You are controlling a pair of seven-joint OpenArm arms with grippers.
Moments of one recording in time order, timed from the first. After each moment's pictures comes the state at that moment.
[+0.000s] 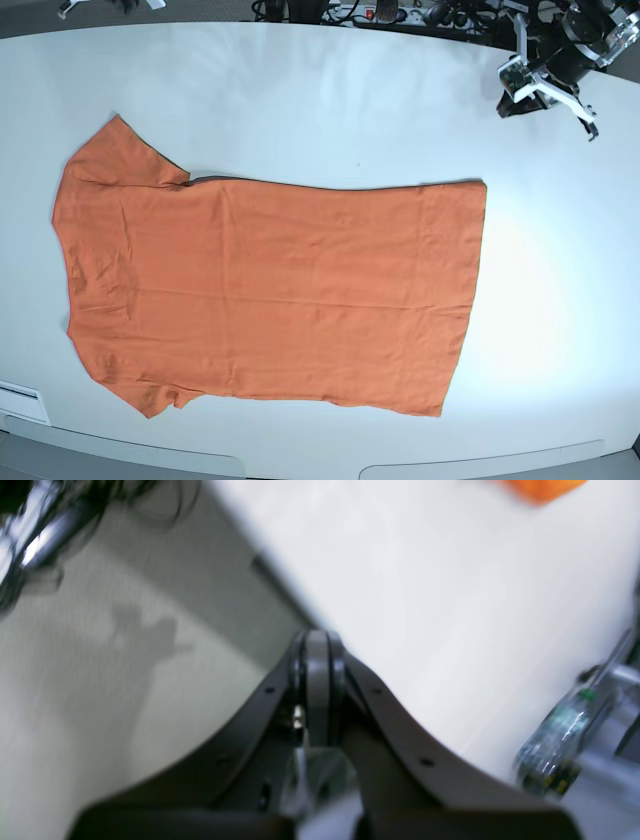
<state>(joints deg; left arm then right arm) 58.8 -51.7 -15.0 131.7 -3.2 -16.9 21.8 -70.3 26.7 -7.8 133.2 -37.1 -1.4 -41.1</state>
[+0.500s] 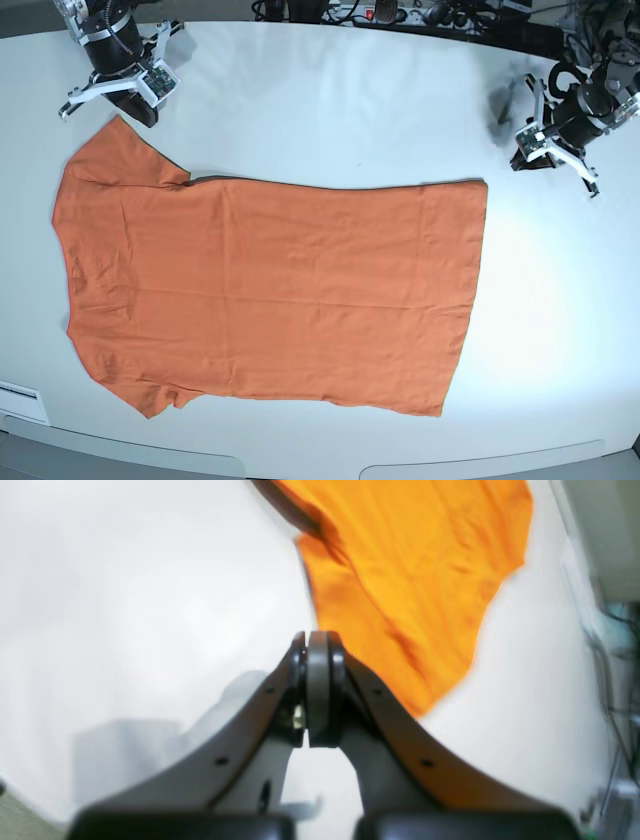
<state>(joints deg) 30.8 -58.2 2.9 106.4 -2.8 -23.8 10.1 -46.7 26.5 -1.0 128.7 -19.6 12.6 -28.7</state>
